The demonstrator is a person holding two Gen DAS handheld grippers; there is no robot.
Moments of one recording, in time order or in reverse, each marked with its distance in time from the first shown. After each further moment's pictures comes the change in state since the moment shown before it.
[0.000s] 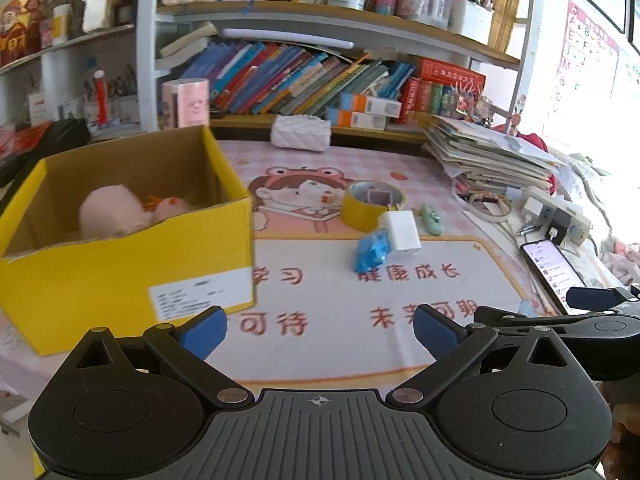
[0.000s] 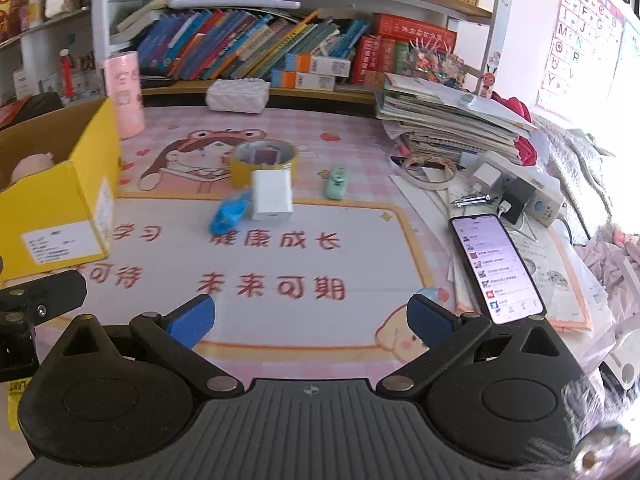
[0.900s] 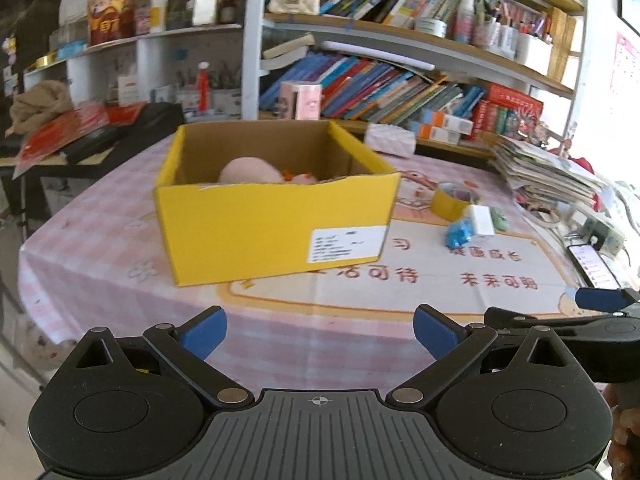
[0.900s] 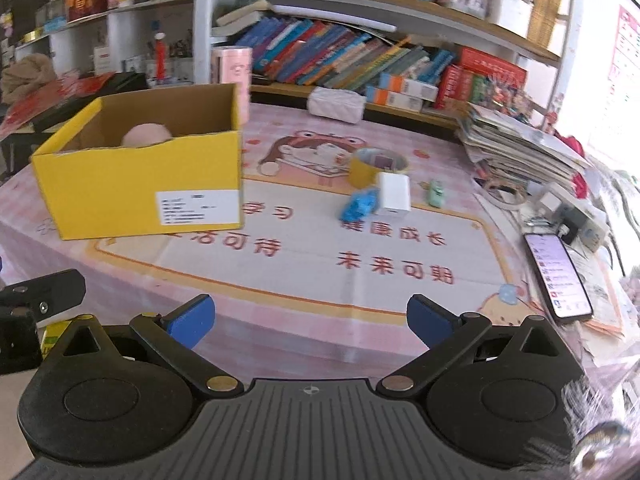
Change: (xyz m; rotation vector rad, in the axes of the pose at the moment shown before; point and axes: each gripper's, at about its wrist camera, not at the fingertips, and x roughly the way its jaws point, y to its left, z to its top) left arm -0.094 0.079 -0.051 -0.093 -0.037 0.149; right arm -0.062 0.092 -0.037 -0.113 -0.037 0.123
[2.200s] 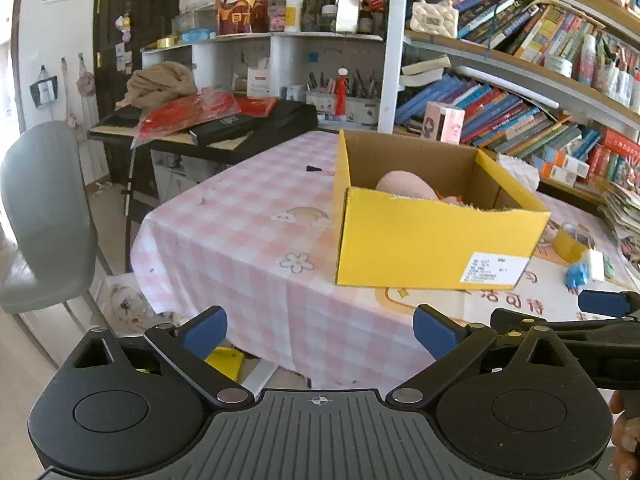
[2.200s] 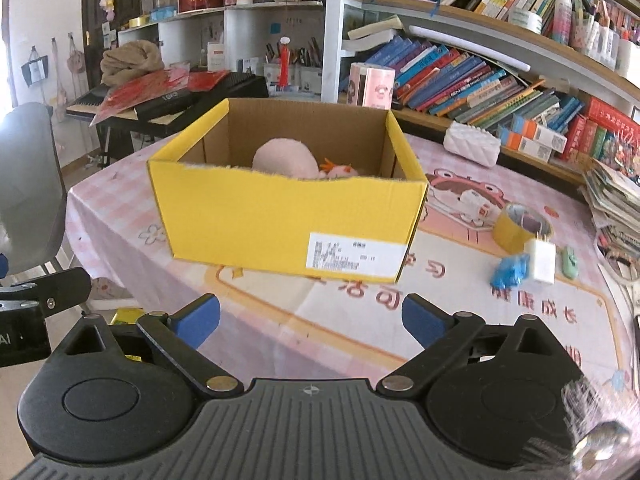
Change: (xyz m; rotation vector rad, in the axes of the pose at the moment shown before) left arm -0.032 0.080 -0.007 -0.166 -0.027 0.304; right arm 0.019 0.094 0.027 -0.173 -0.046 0.297
